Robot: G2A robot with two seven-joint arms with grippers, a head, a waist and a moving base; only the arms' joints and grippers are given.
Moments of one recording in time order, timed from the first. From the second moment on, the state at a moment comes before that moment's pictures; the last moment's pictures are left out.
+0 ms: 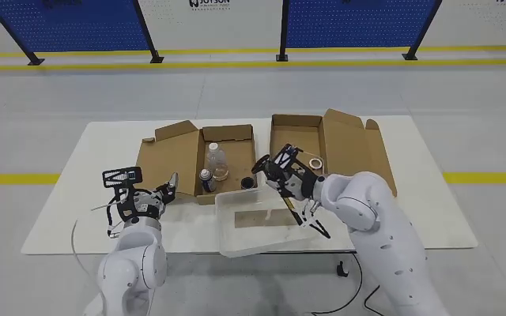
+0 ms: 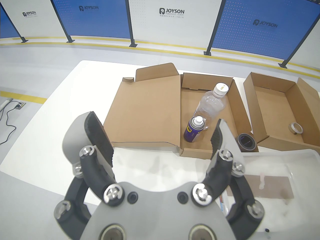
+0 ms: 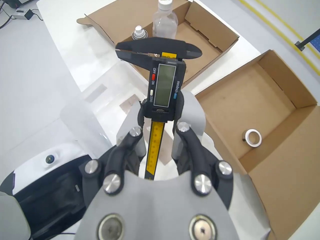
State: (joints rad) left arm 1.64 -1.25 -1.47 -2.17 1.40 0.44 -0.58; right arm -1.06 -1.31 1.16 -1.74 -0.99 -0.44 0.97
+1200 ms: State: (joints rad) left arm 1.64 -1.25 -1.47 -2.17 1.40 0.44 -0.58; right arm -0.95 -1.29 1.31 -1.58 -0.94 -0.20 0.77
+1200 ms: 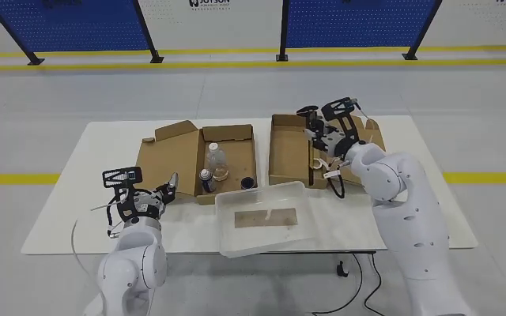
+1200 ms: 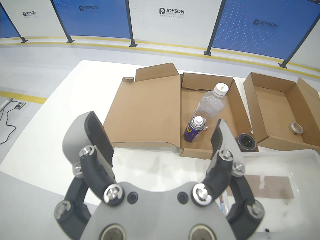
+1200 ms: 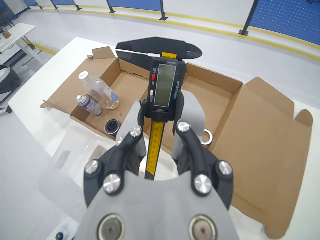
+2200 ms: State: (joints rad) left arm 1.64 -1.25 -1.47 -2.17 1.40 0.44 -0.58; right arm -0.65 -1.33 1.17 -1.14 -0.94 -0.06 0.72
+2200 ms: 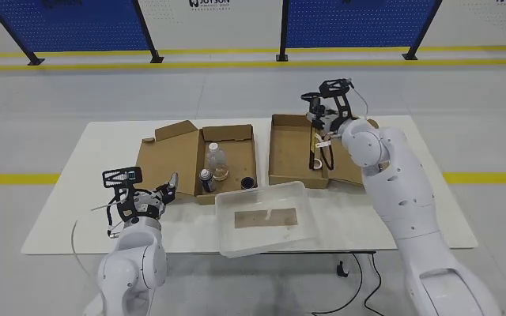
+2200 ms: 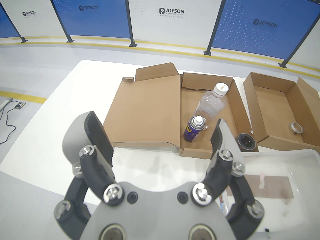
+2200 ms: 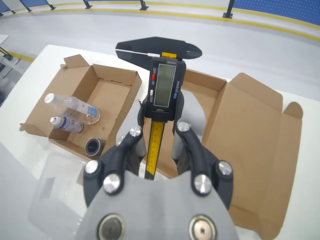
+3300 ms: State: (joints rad) left arm 1.64 -1.25 -1.47 -2.17 1.40 0.44 -0.58; right arm -0.32 -1.52 0.96 -0.33 -0.72 -0.02 0.50
